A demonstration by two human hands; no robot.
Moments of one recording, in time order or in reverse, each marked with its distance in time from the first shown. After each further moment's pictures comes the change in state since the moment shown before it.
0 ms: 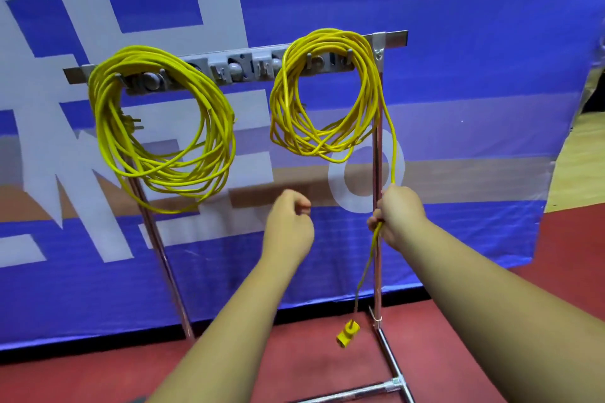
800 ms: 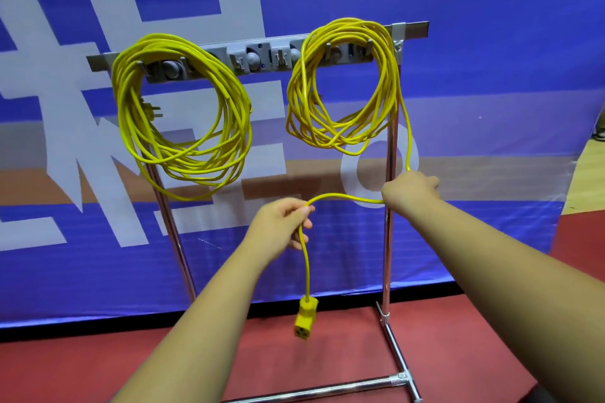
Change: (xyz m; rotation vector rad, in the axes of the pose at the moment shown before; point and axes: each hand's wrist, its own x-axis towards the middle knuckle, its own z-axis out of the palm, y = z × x) left_hand -0.006 -0.018 -0.053 -0.251 -0.311 -0.179; right_hand -0.007 -0.024 0.014 -1.081 0.184 -0.216
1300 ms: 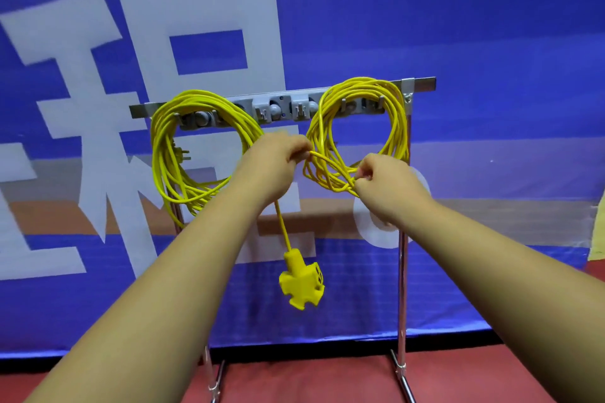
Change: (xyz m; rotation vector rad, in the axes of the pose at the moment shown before) left_hand 0.042 0.166 -0.072 0.957 0.269 0.586; right_hand -0.040 -0.074 -0.049 -0.005 0.082 -0.767
